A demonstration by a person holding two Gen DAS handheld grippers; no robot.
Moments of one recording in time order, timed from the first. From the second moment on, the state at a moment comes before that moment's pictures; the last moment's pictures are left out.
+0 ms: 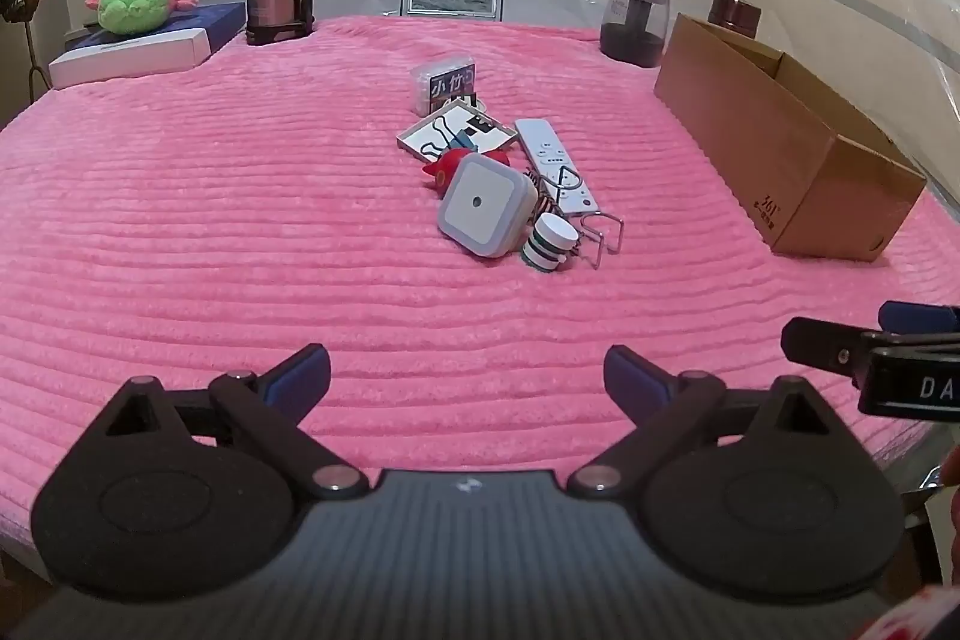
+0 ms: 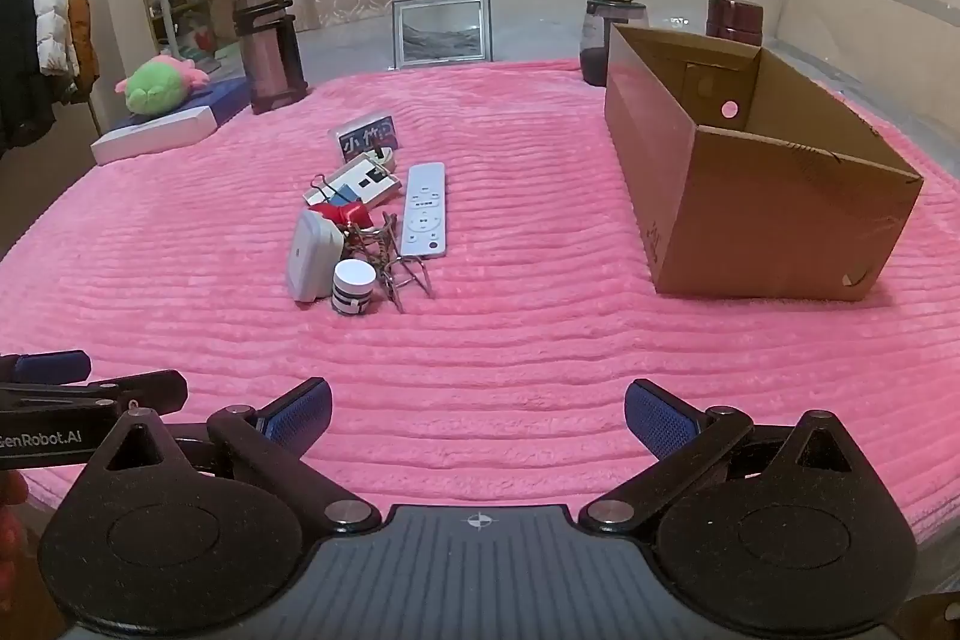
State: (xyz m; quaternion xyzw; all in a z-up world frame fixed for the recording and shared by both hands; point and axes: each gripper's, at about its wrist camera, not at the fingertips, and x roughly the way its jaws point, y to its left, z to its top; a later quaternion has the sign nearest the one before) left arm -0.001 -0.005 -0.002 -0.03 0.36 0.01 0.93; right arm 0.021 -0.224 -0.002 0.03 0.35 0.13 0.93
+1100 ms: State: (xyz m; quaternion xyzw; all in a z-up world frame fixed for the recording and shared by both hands) left arm -0.001 -0.004 -0.003 -0.04 0.36 0.01 0.93; right arm 0.022 -0.227 -0.002 0.03 0.35 0.12 0.93
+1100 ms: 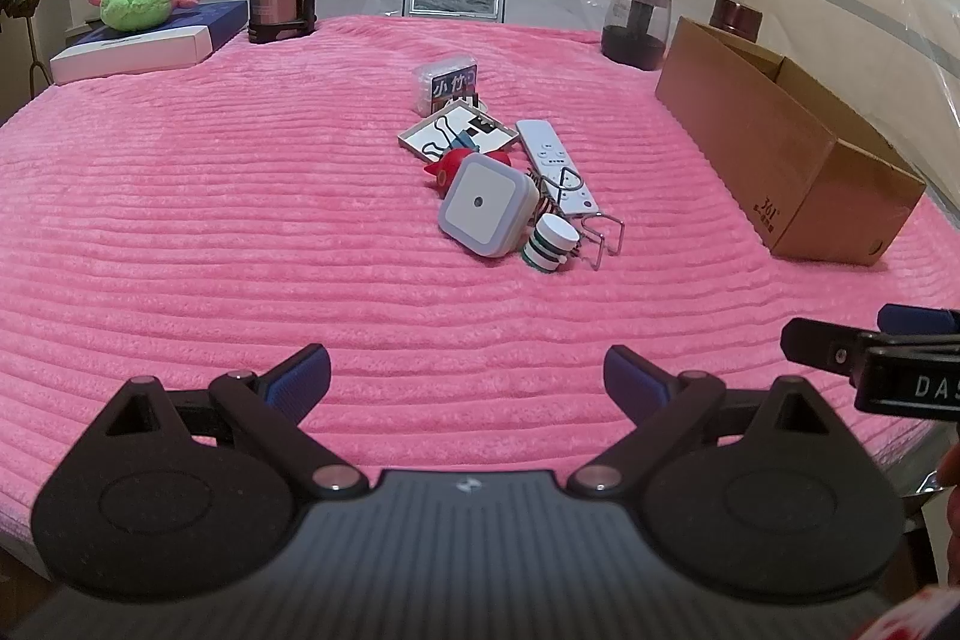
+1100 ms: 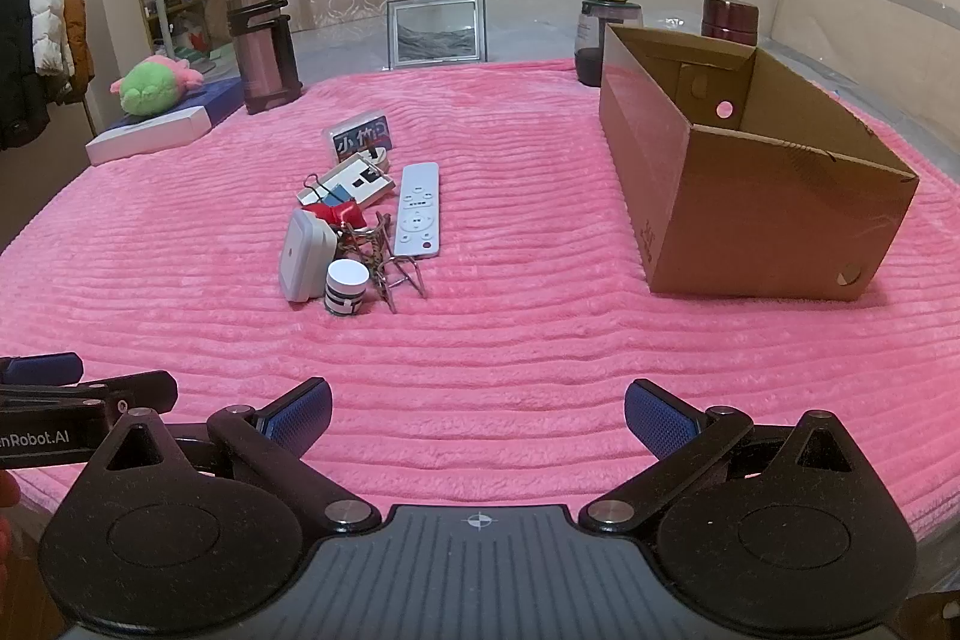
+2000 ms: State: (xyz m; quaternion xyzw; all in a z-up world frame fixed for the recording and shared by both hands) left arm 0.018 0.011 -0.010 -0.03 0.36 -0.01 0.93; right arm 0.044 -0.220 -0.013 0.02 0.35 0.14 0.93
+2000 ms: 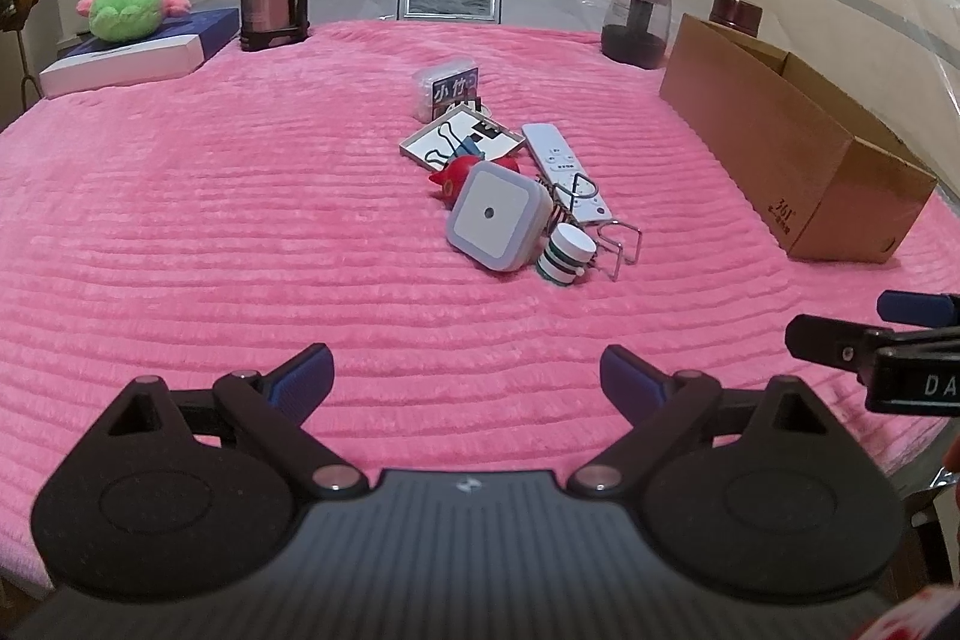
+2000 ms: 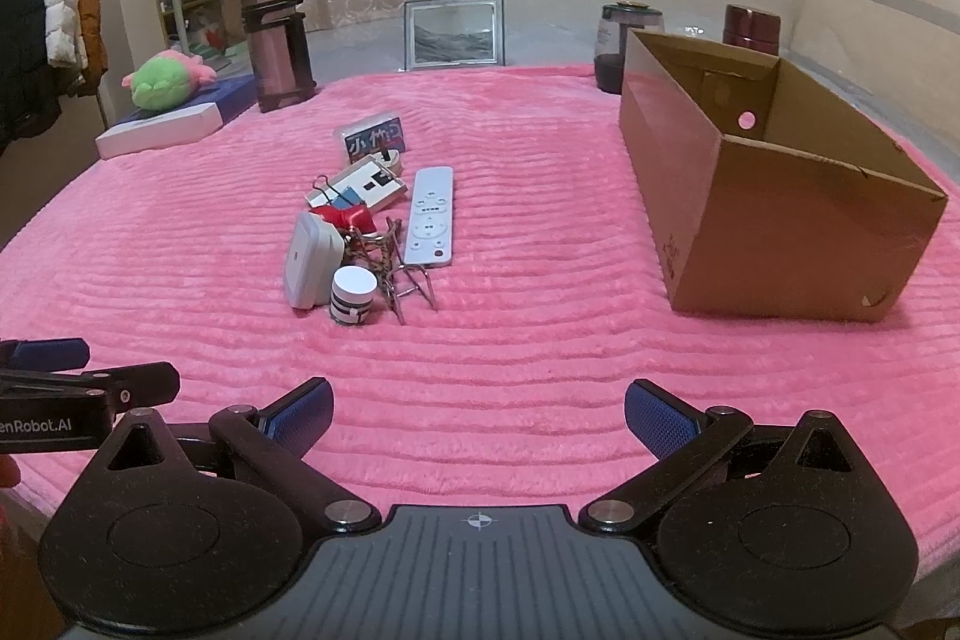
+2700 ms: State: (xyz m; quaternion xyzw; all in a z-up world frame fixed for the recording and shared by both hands) left arm 0.097 0.029 -0.040 0.02 0.35 -0.06 0.93; right arm 0.118 -0.190 -0.053 -0.05 0.32 0.24 0.92
